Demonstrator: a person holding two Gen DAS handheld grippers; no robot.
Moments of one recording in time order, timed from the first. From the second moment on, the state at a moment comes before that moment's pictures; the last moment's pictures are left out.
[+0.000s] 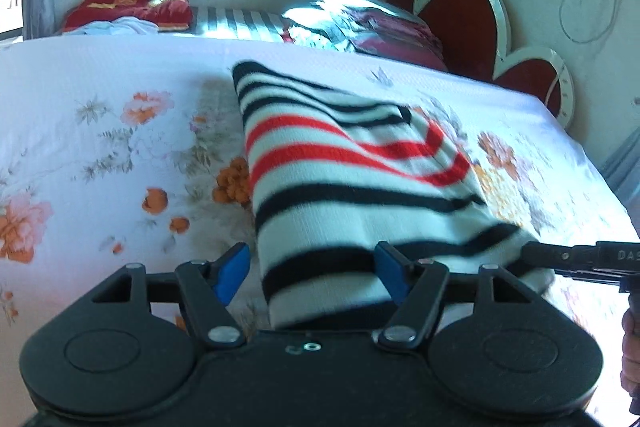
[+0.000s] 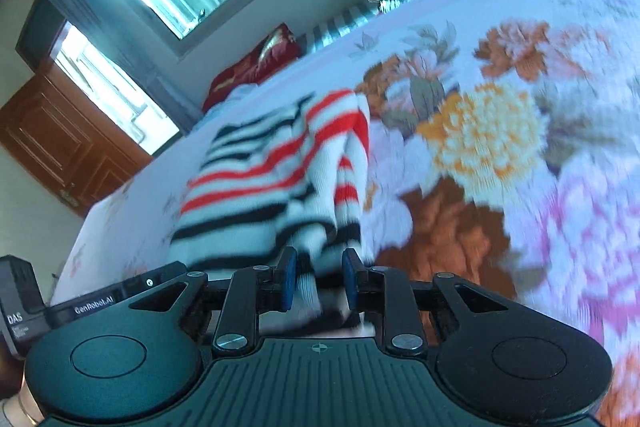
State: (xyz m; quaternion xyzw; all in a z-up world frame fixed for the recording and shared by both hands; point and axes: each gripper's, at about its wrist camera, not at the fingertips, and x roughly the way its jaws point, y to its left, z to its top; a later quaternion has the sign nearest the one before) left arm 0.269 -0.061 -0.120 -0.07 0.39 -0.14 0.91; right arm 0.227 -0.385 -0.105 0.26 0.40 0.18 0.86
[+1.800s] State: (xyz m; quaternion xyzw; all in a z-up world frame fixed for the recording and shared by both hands) left arm 0.308 -0.088 -0.105 -0.02 0.38 -0.11 0.92; right arm 0.297 -0.363 -0.096 0.18 0.37 0.14 0.90
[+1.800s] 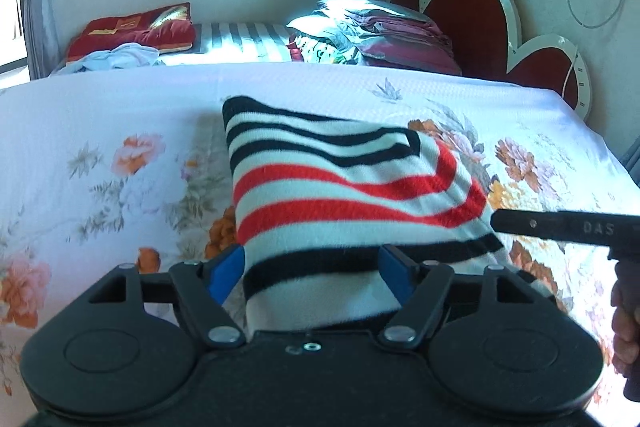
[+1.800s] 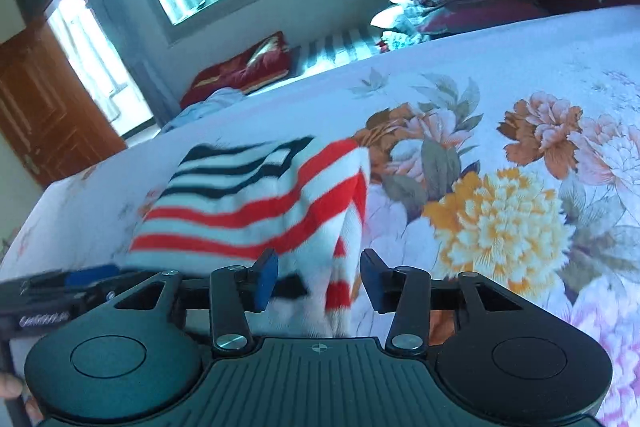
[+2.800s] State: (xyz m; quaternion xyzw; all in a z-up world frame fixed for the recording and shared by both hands) left arm 0.408 -0.072 -0.142 -0.09 0.41 -0.08 0.90; right arm 0.392 -0.355 -0.135 0.16 0.39 0.09 0.90
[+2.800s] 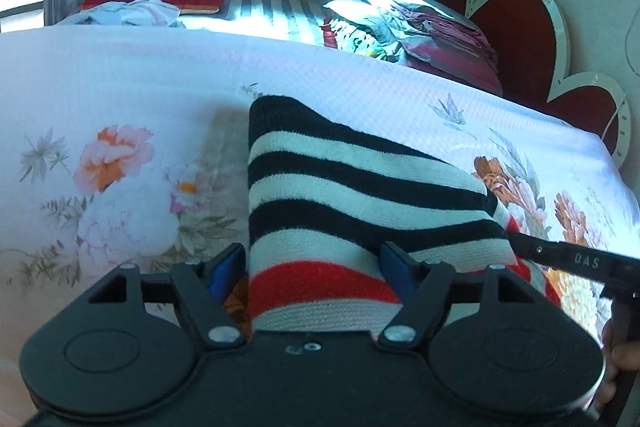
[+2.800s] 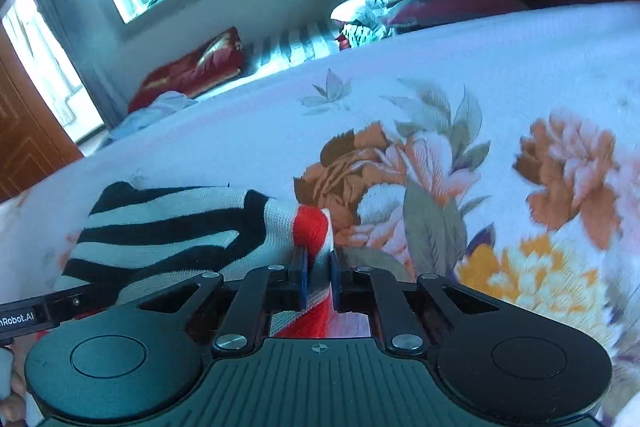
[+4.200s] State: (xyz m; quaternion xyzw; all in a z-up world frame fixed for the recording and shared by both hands) left arm 0.339 -0.070 -0.124 -0.09 0.44 -0.11 0.89; right arm 0.312 -0.367 -0.104 0.17 0.39 0.13 0.90
